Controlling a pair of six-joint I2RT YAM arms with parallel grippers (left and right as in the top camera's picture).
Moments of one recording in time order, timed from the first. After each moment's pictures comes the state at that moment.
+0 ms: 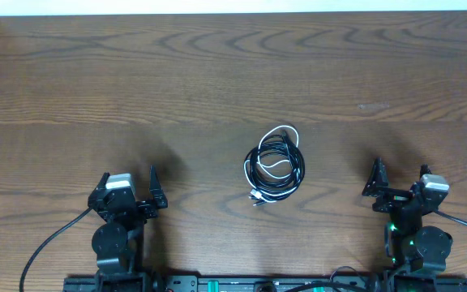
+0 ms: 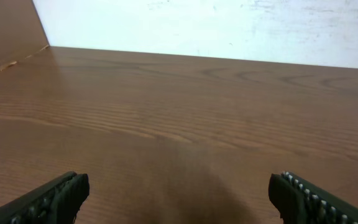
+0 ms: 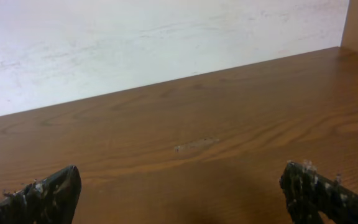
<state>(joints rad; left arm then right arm) 0.08 0.01 0.09 -0.28 -0.04 -0.03 -0.10 0.02 0.01 -0.07 -0.02 0.20</state>
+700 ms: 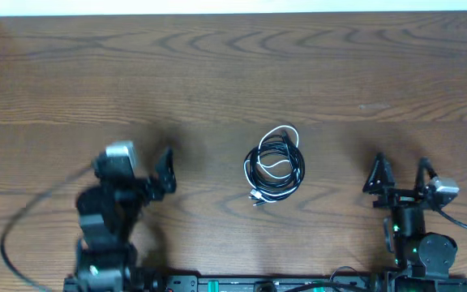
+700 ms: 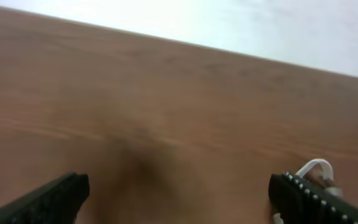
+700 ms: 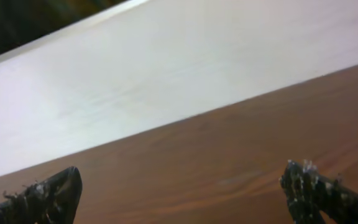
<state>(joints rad) 0.07 0.54 0.45 -0.30 0.25 -0.18 -0.10 0.02 0.01 0.08 -0.12 0.38</state>
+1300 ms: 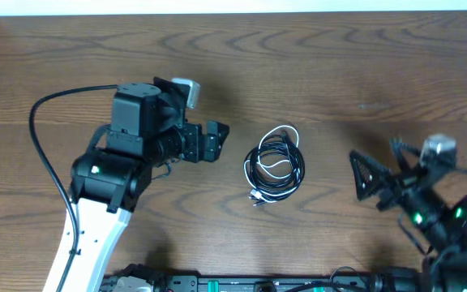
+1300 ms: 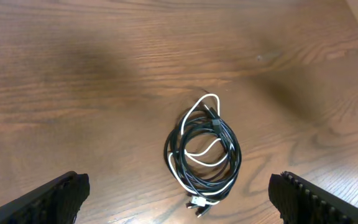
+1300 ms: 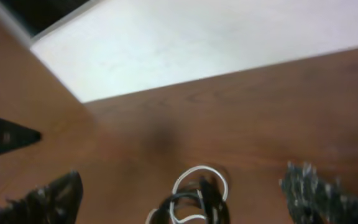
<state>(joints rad) -0.27 1.14 1.19 -0.84 0.34 -0.17 -0.07 0.50 0.69 -0.45 -0.56 0.33</state>
